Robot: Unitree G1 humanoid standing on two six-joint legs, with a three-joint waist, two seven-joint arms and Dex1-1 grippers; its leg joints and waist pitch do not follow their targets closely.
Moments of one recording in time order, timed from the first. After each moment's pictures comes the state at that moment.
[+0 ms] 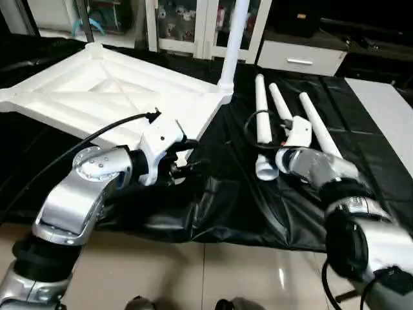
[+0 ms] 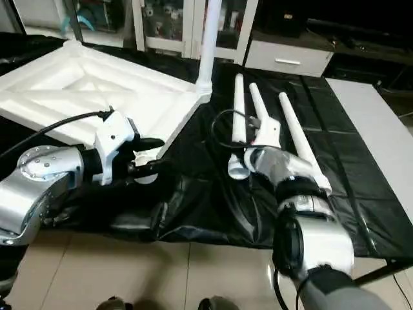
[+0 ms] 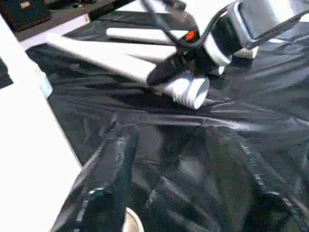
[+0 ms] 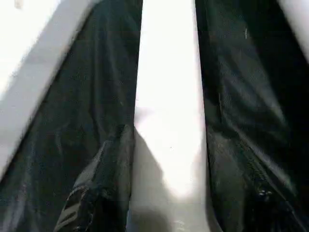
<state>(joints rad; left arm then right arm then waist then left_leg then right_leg) -0.47 0.49 -0.16 -0.22 -0.19 0.64 -0.81 -0.90 -0.18 -0.34 0.96 0.34 0.56 0.18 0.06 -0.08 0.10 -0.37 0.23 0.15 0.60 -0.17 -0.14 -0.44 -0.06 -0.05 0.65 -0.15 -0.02</state>
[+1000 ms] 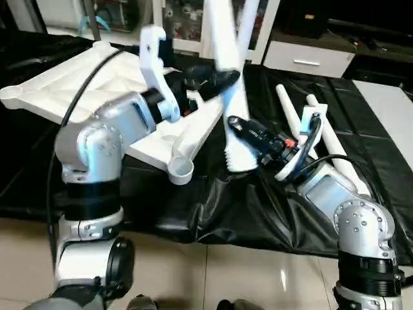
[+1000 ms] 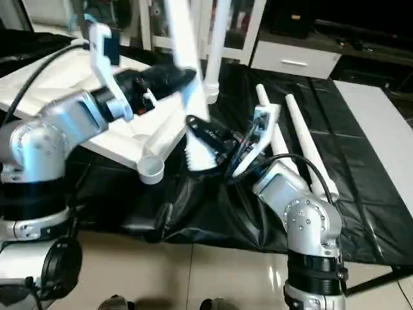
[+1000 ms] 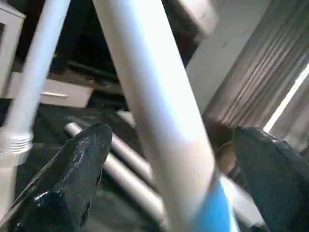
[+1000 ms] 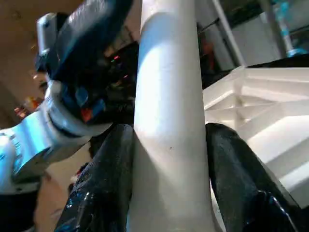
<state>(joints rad) -0.85 0.11 0.29 -0.02 -0.61 1.01 -0.50 -0.39 -0.10 -0.18 -0.19 0.84 0.80 0.57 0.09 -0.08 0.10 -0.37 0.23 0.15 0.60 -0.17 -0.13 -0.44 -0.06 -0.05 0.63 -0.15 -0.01</state>
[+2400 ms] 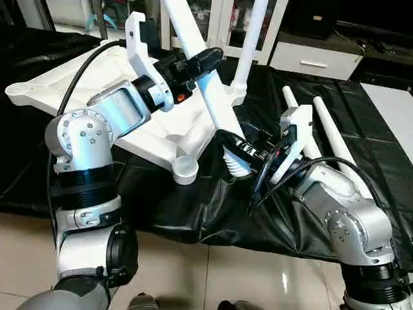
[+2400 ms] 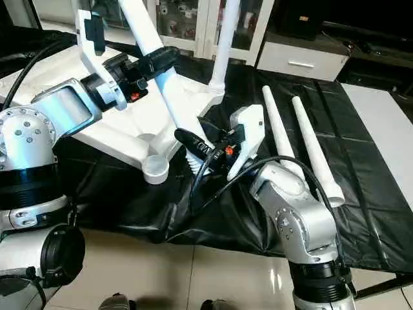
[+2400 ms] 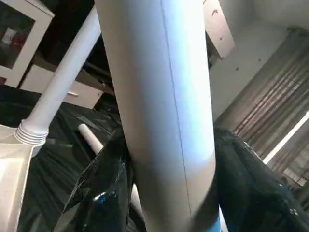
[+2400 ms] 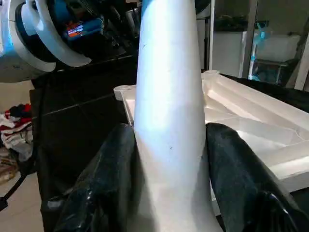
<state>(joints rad) -0.90 0.12 0.35 0.05 -0.70 1.05 -0.35 -0.36 -0.22 0.04 -0.23 0.50 0.51 0.58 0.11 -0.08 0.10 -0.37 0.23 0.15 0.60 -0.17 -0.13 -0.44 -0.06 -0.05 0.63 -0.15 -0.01</state>
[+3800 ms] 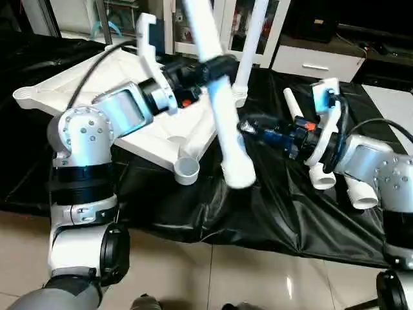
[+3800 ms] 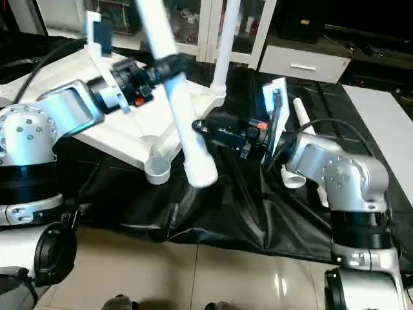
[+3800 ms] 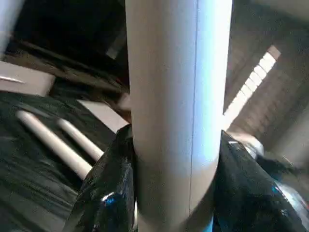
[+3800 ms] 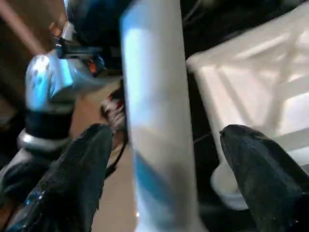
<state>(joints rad) -0.90 0.22 0.22 0.08 -0.81 1.09 -0.60 -0.63 -0.47 -0.07 0.03 0.87 1.01 0.87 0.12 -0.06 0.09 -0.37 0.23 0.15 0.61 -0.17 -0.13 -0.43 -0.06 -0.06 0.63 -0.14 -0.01</state>
